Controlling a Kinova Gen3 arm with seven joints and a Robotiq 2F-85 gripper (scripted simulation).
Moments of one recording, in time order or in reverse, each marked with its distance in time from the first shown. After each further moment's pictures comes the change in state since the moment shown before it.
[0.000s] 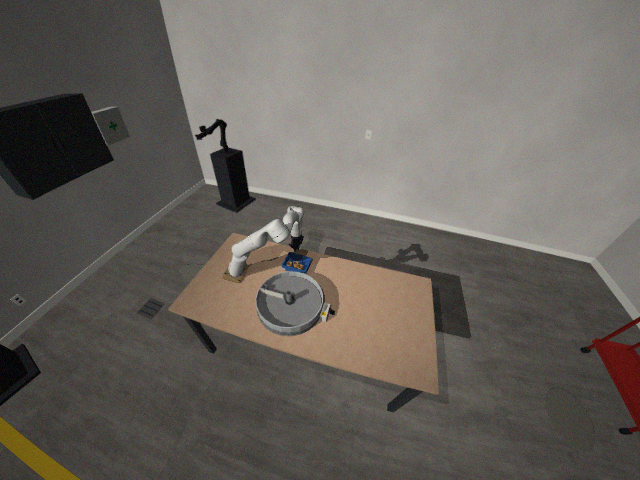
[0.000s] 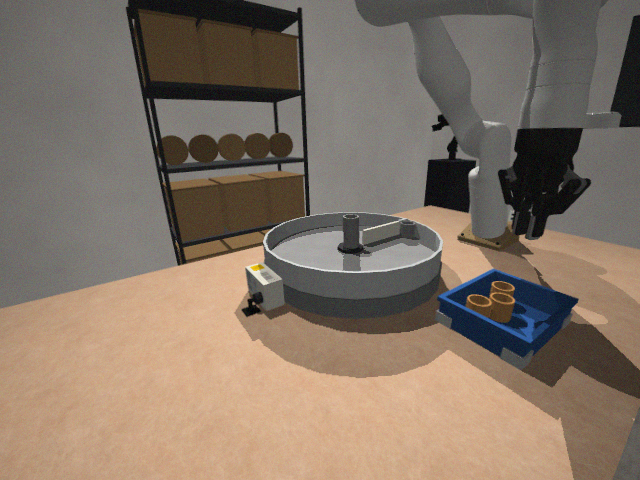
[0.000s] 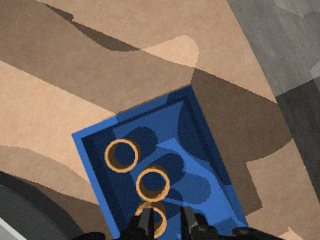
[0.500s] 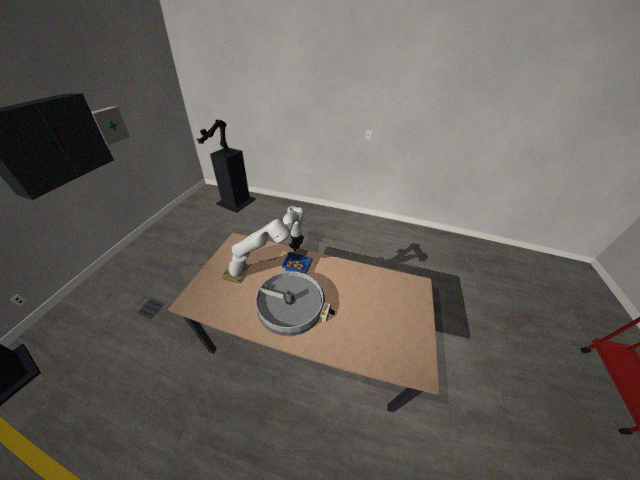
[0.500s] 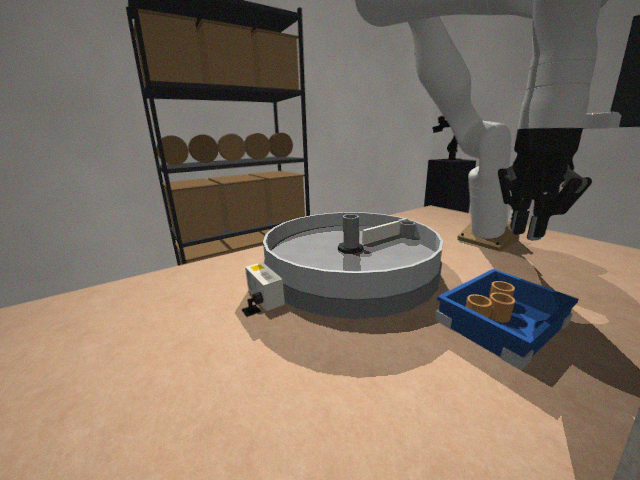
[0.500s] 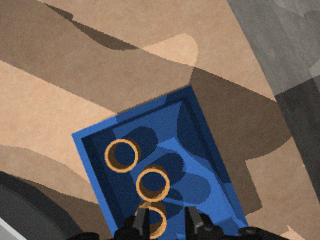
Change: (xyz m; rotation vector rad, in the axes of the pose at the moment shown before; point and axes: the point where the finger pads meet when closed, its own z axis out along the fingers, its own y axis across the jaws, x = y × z) arm 0.000 0.000 0.000 0.000 0.000 0.000
